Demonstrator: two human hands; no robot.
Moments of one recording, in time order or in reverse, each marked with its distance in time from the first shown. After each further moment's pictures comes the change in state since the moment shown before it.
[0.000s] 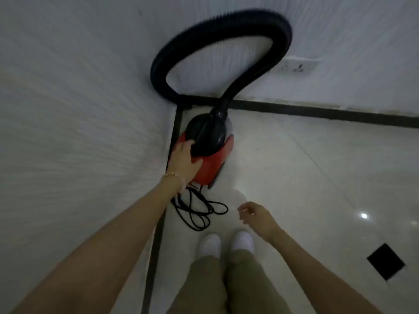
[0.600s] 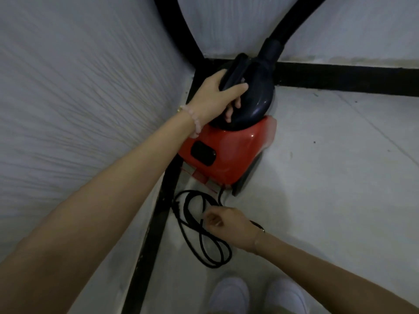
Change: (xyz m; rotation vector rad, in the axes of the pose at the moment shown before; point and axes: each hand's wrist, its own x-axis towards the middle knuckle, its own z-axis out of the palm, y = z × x) left_hand 0.122 -0.049 0.054 -0.480 0.029 0.314; right_hand 0.208 0.056 0.145 -0.412 -0.288 -0.607
